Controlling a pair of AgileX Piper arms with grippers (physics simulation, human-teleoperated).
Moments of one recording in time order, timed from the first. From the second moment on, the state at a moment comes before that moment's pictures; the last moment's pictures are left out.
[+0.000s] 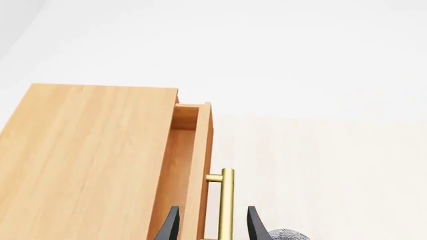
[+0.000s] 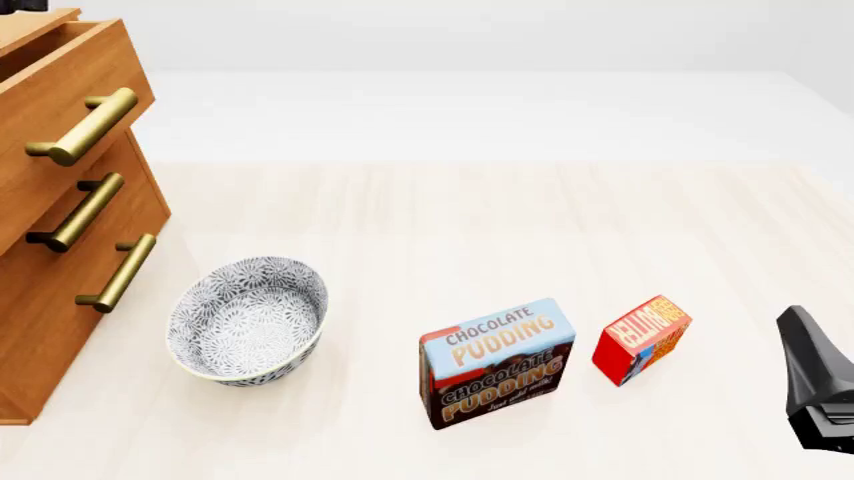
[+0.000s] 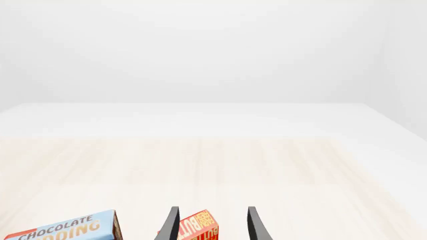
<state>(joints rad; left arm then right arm) 0.11 1.23 -1.45 0.80 0.06 0.00 0.00 0.00 0.00 0.00</state>
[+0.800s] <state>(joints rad) 0.11 1.26 -1.41 0.77 0.06 0.00 0.00 0.00 0.00 0.00</state>
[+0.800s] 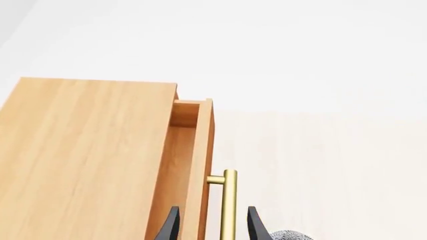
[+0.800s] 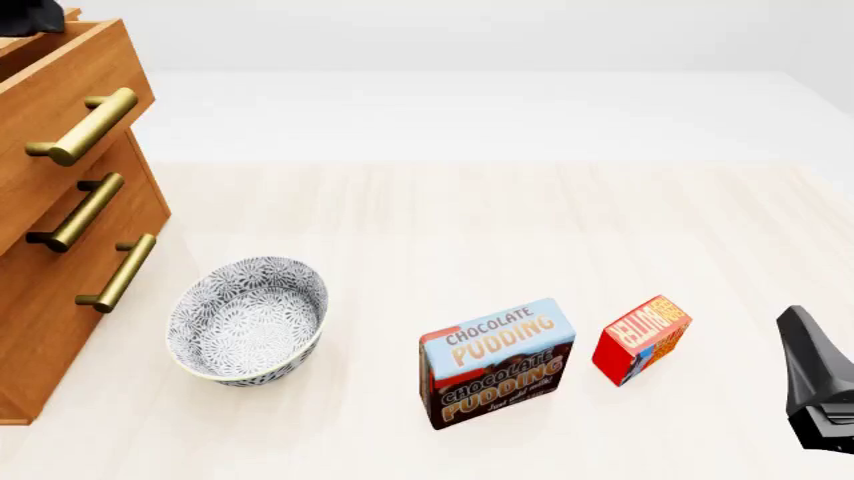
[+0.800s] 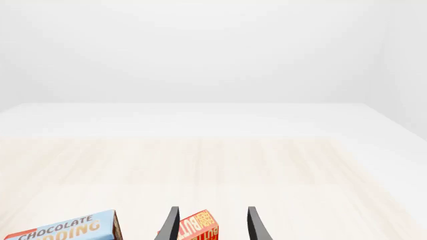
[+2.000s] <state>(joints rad) 0.12 1.31 -1.37 0.72 0.06 0.00 0.00 0.00 0.00 0.00</state>
